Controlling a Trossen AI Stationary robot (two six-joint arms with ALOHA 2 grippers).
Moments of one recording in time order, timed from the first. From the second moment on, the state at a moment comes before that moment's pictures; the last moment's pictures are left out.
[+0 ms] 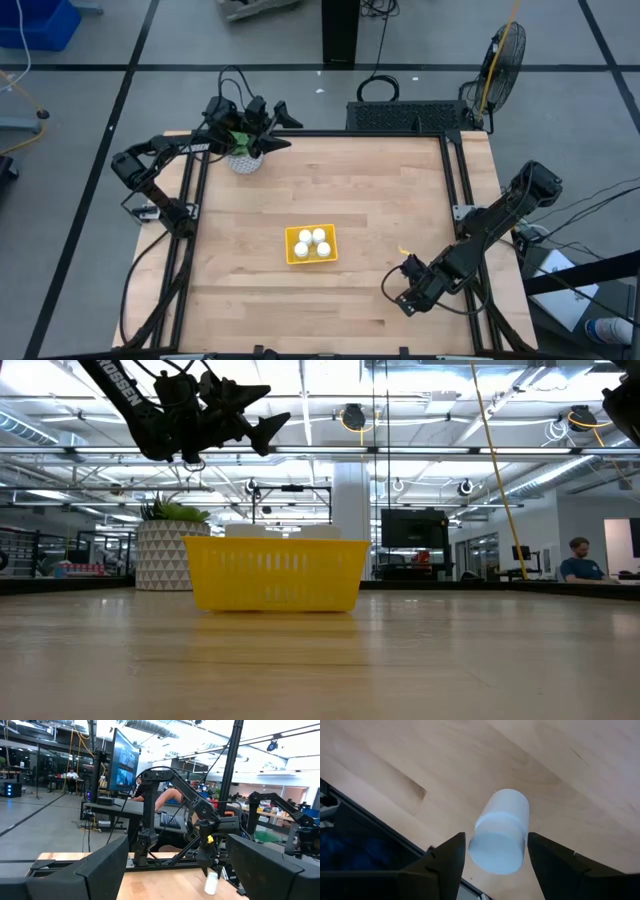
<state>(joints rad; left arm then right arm) 0.82 1.60 0.86 1.23 1.19 -0.58 0.75 1.44 0.88 -0.67 -0.13 1.76</state>
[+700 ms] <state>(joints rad) 0.82 1.60 0.86 1.23 1.19 -0.58 0.75 1.44 0.88 -0.66 -0.16 1.77</state>
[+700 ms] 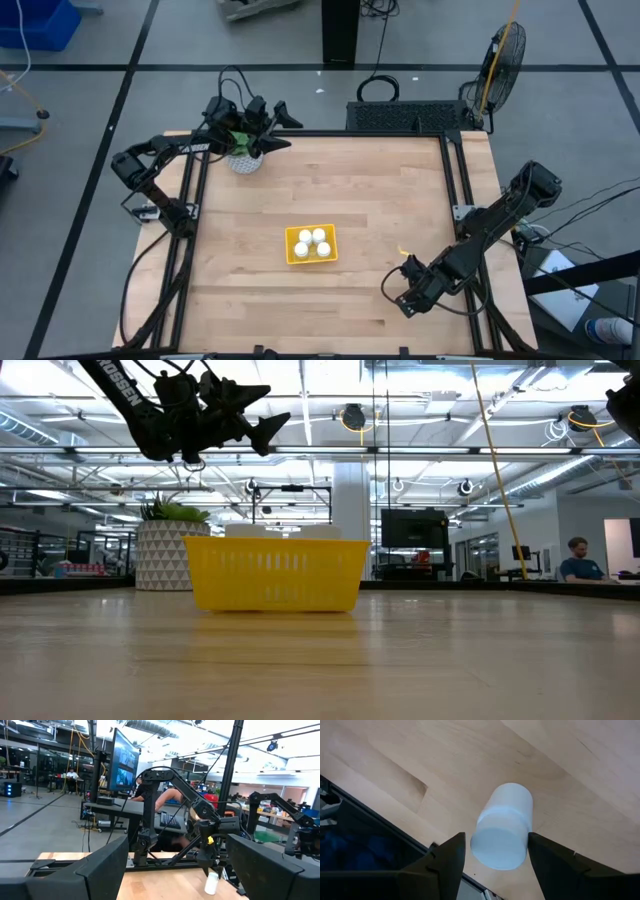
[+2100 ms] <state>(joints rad) 0.82 1.60 0.86 1.23 1.19 -0.58 0.75 1.44 0.81 -0.54 -0.15 1.66</state>
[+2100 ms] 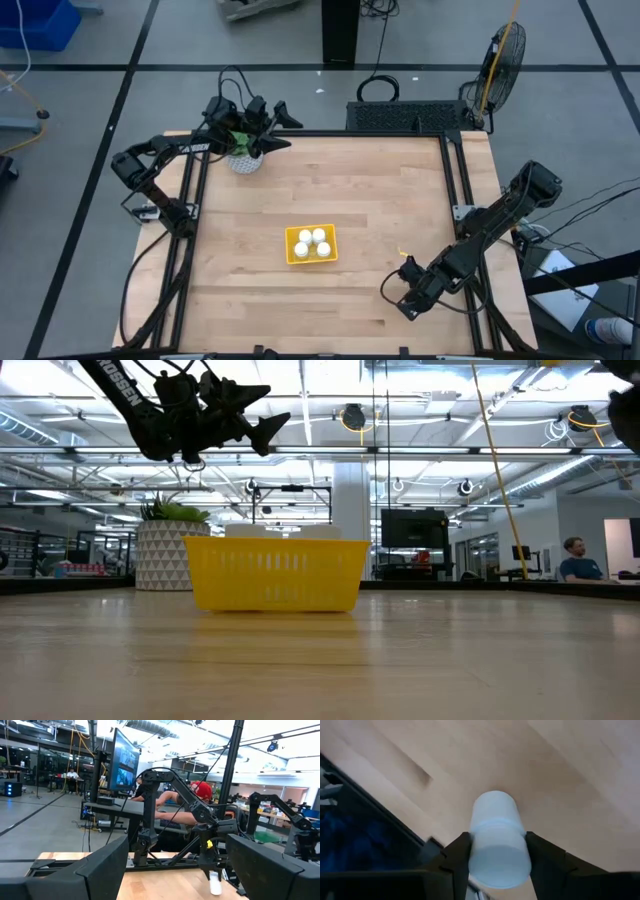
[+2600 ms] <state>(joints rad) 0.82 1.60 0.86 1.23 1.18 -0.58 0.52 1.31 0.81 -0.34 0.34 1.01</state>
